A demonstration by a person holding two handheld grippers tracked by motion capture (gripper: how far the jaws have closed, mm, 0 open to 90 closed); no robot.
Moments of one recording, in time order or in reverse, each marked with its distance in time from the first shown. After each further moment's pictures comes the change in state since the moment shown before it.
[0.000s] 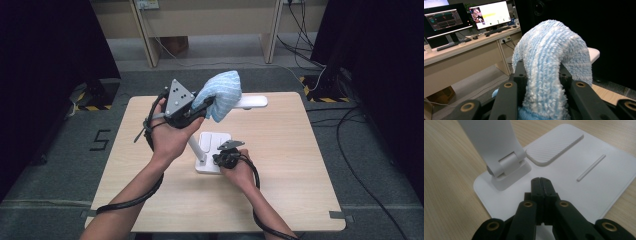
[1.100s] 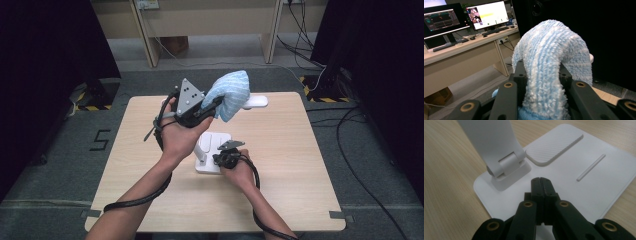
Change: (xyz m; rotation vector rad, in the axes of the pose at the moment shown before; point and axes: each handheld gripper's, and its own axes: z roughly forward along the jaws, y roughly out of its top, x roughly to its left) left arm -0.013 0.004 0.013 0.002 -0.009 0.001; right arm 0.000 0.000 0.000 -0.002 0.000 0.002
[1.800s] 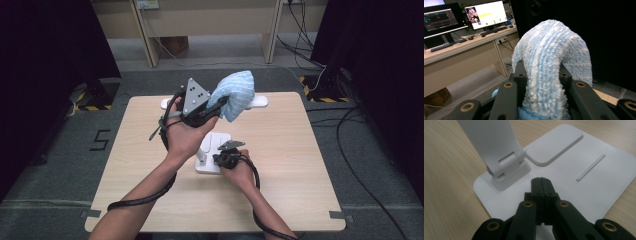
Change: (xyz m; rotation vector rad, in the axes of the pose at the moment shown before) left arm -0.008 0.003 0.008 0.003 -0.007 0.001; right arm 0.000 -0.001 0.000 -0.006 0.000 0.001
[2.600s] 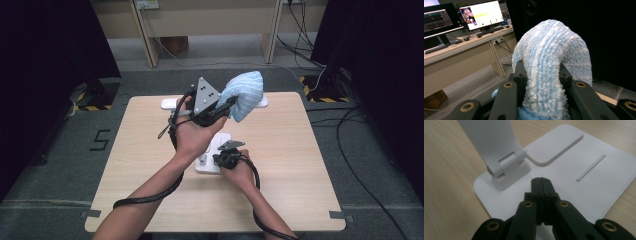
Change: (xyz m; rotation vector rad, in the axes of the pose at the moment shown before) left arm -0.013 0.006 0.013 0.004 -0.024 0.015; right arm 0.000 0.000 0.000 -0.001 0.001 -0.002
